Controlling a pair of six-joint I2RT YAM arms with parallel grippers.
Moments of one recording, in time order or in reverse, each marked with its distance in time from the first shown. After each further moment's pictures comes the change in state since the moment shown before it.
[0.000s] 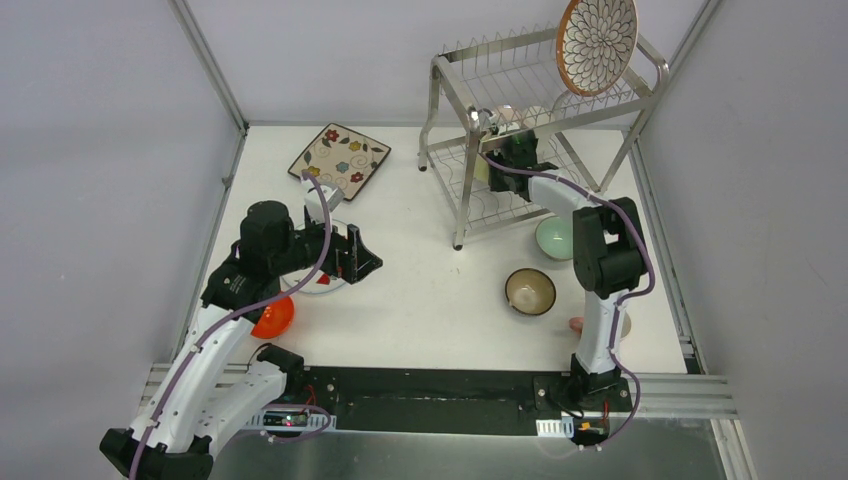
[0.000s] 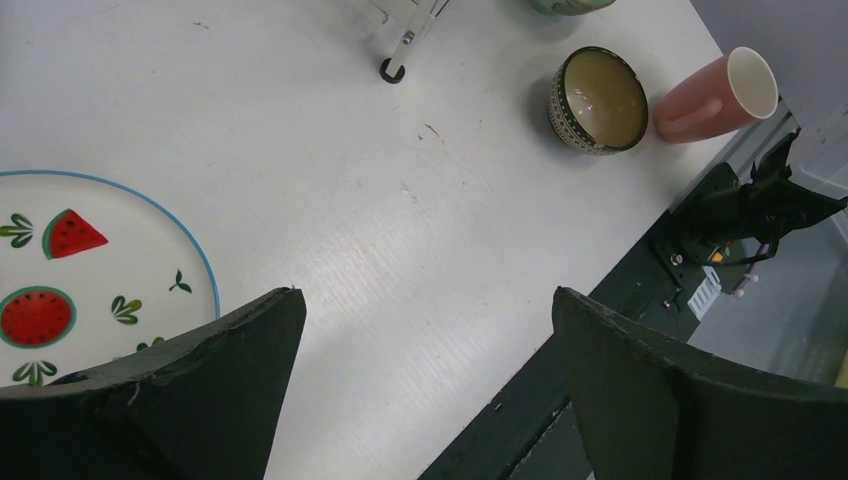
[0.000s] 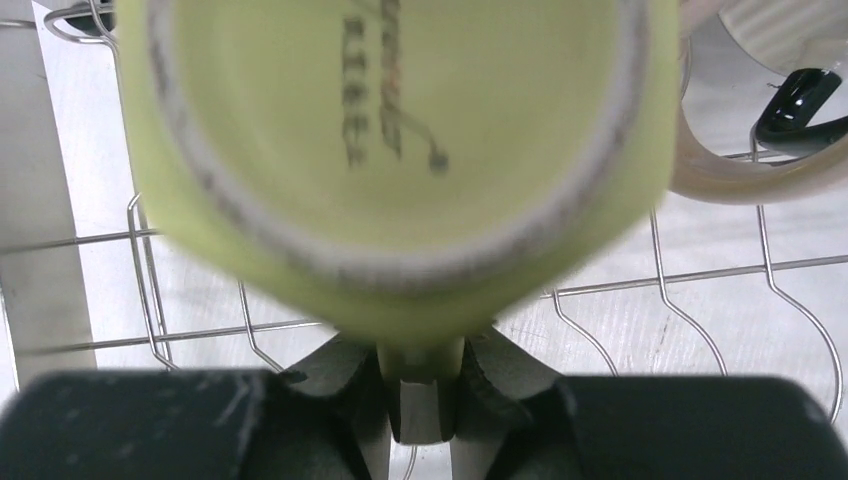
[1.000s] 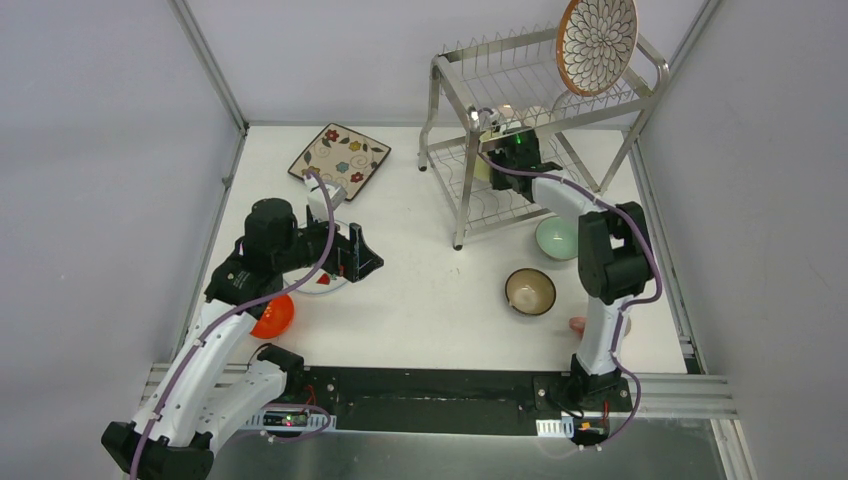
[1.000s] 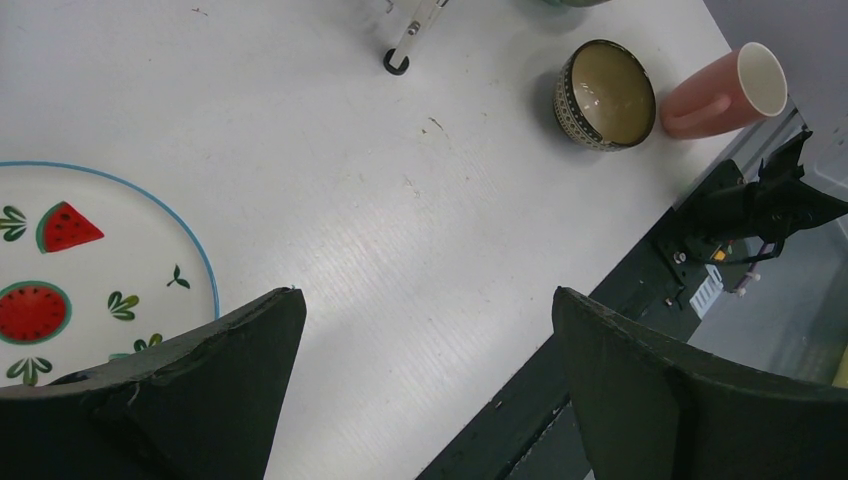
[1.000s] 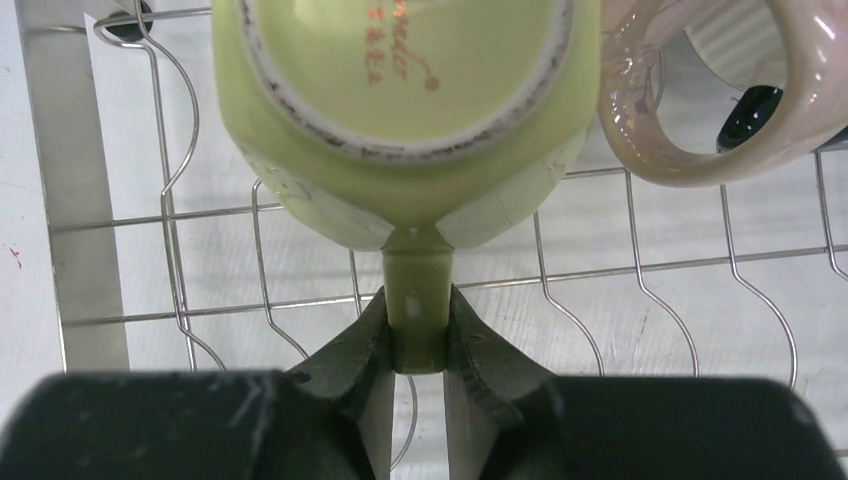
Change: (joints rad) left arm 0.000 0.027 0.000 0.000 -0.002 0.000; right arm 0.000 -0.058 -0.031 0.001 -0.005 -0.021
